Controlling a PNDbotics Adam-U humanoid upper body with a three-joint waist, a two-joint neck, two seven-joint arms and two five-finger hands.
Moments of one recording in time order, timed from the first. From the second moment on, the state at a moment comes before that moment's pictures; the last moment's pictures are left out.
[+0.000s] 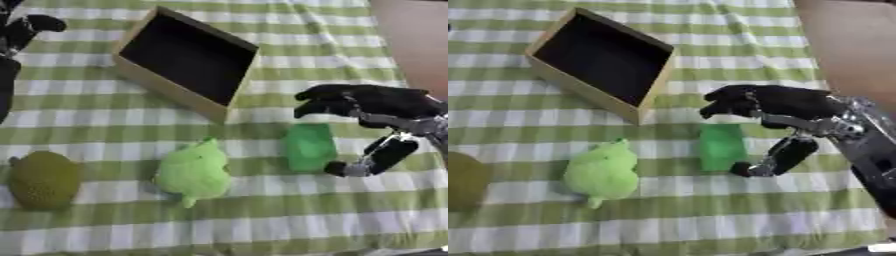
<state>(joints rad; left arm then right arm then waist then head) -0.37 0.51 -0.10 -1.99 0.60 -0.30 -0.27 -0.43 -0.73 0.29 -1.69 0.40 -0.67 0.49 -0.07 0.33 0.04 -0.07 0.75</state>
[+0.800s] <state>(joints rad) -0.37 0.51 -0.10 -1.99 0.60 -0.30 -0.27 -0.43 -0.70 0.28 -1.64 0.46 -0.68 0.48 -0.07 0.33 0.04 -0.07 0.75</state>
